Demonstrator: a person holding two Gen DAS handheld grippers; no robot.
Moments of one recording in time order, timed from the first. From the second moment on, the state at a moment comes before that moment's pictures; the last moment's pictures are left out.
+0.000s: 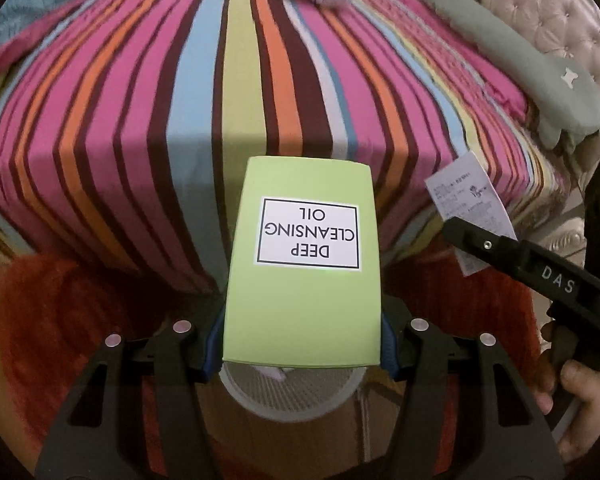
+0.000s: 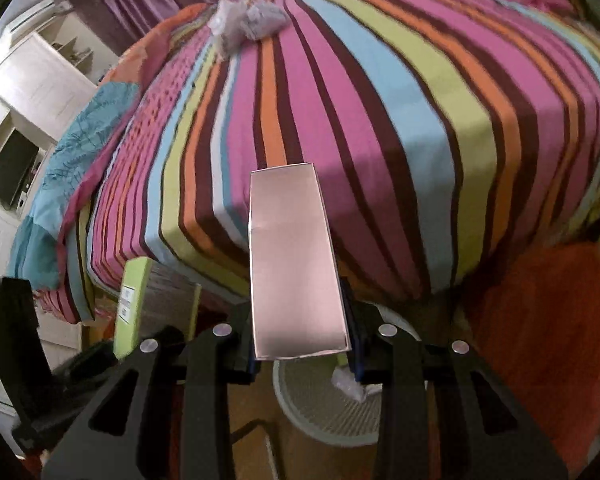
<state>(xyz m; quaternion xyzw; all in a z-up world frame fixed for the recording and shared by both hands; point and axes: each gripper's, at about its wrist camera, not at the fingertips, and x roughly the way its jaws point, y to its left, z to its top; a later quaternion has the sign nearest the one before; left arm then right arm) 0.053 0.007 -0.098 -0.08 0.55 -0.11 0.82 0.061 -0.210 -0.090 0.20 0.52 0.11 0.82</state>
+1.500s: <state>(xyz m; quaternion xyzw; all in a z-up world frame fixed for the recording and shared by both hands) 0.046 -0.015 -0.277 -0.10 0.80 -0.07 0.59 0.064 -0.176 -0.259 0.19 0.77 0.02 0.61</state>
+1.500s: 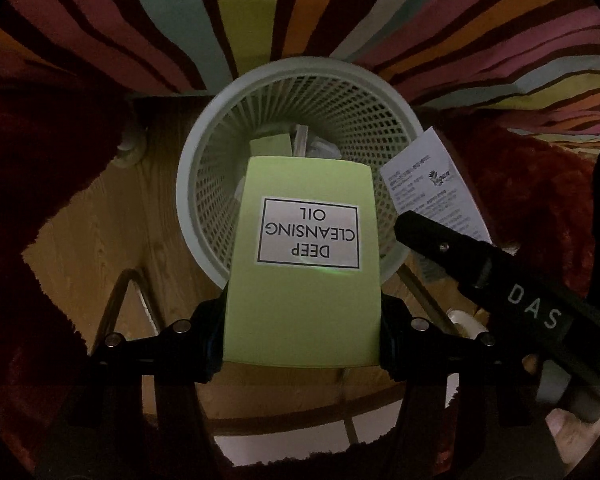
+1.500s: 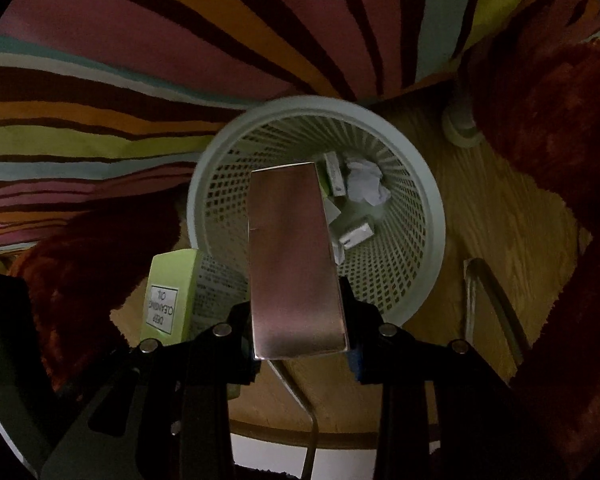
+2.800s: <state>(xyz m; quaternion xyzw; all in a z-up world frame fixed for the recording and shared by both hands) 0.054 -0.020 -0.312 -0.07 0.82 -0.04 0.56 0.066 -0.180 -0.283 0.21 0.79 -0.02 0.58</state>
